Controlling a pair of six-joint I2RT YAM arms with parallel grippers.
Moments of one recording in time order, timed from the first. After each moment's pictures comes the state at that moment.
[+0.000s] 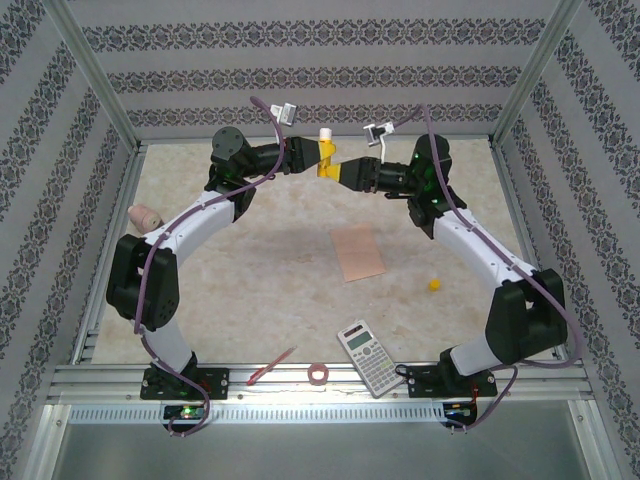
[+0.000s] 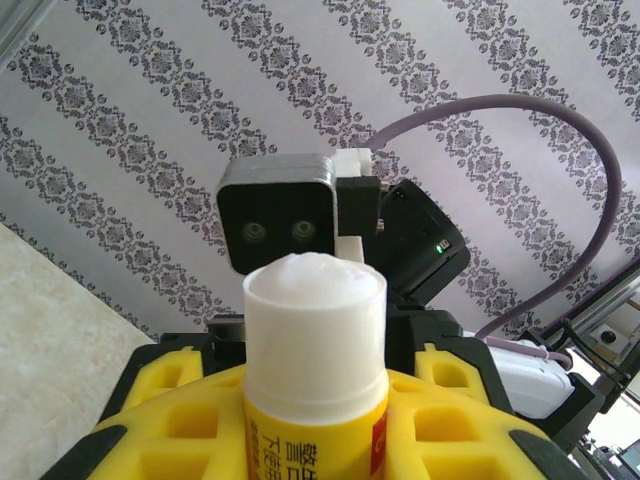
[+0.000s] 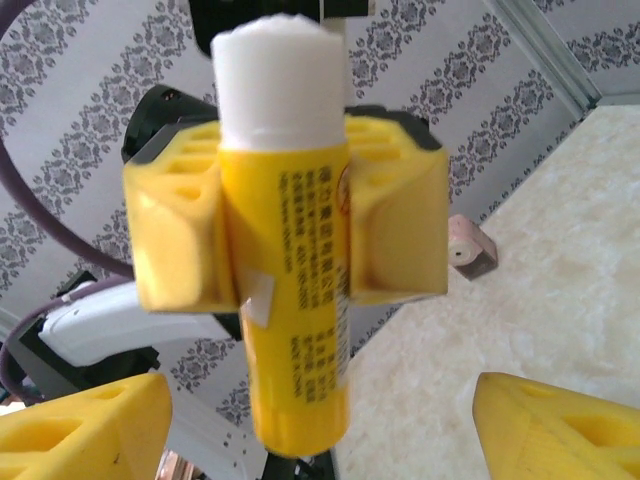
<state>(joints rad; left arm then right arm) -0.36 1.75 1.36 0.77 1.05 -1.11 0.32 1.49 1.14 0.42 -1.09 0.88</state>
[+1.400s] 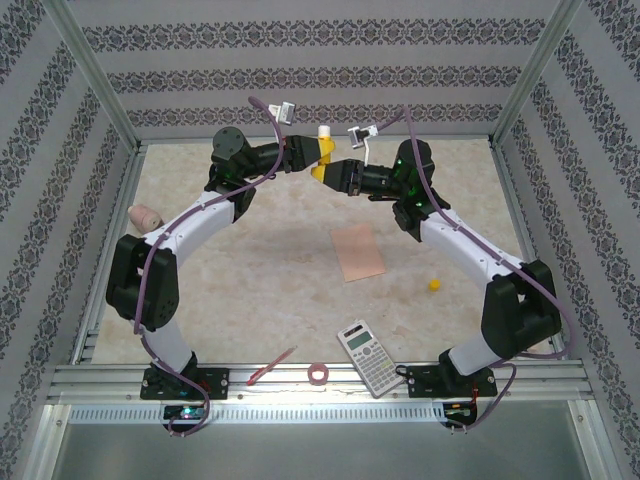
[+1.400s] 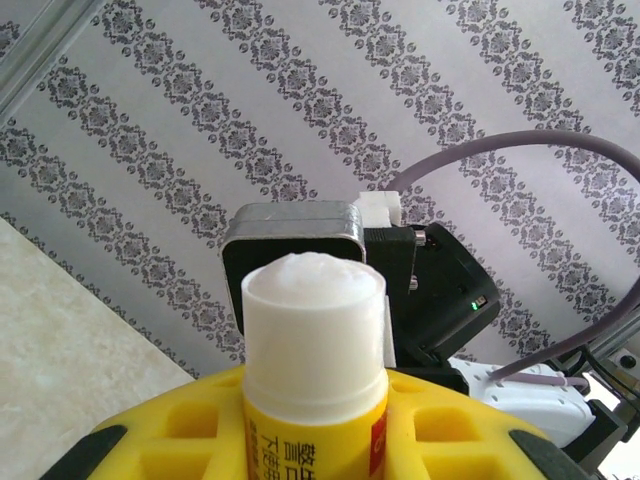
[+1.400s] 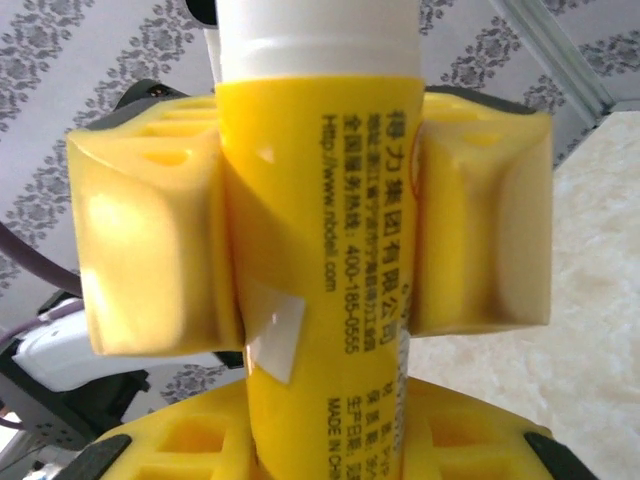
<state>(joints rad) -0.36 1.74 1.36 0.73 1.00 -1.08 0.40 1.52 1.14 0.44 -0.98 0.88</state>
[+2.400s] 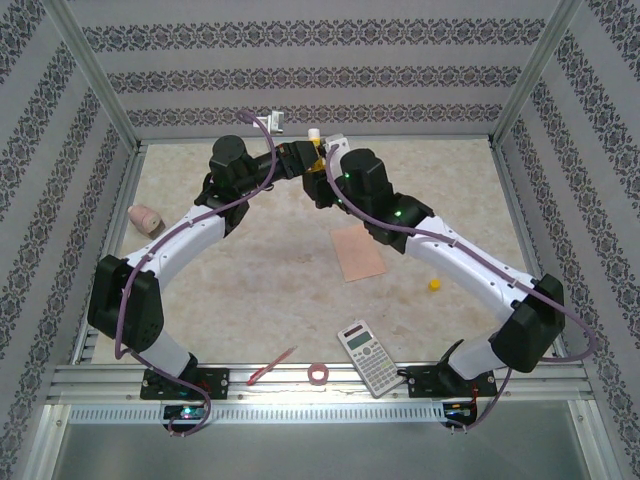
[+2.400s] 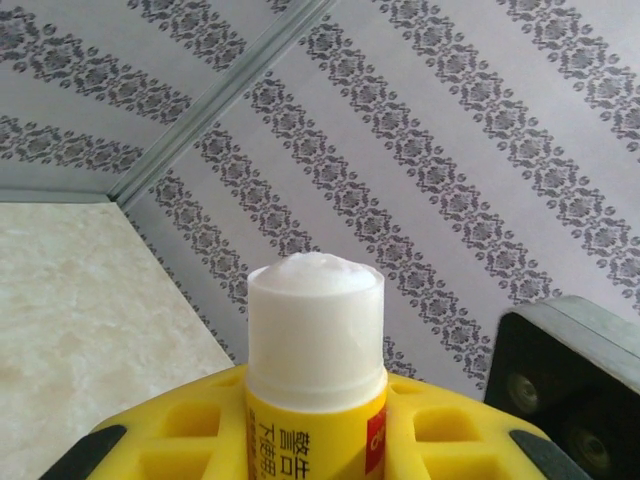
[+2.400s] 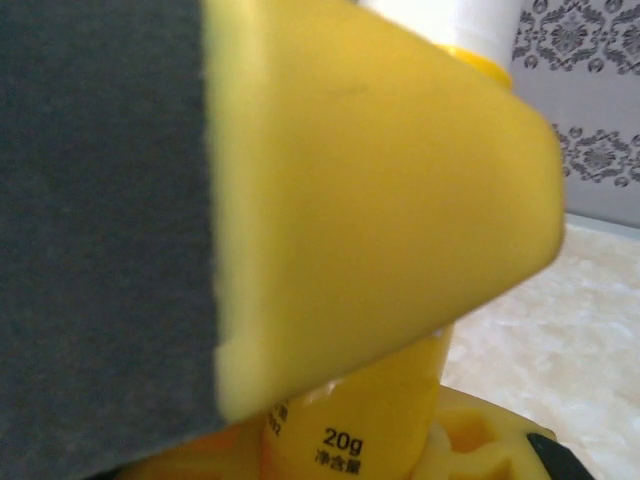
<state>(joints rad) -0.40 1.59 1.24 0.48 0.67 -0.92 0.75 1.47 1.36 -0.24 0.06 0.26</state>
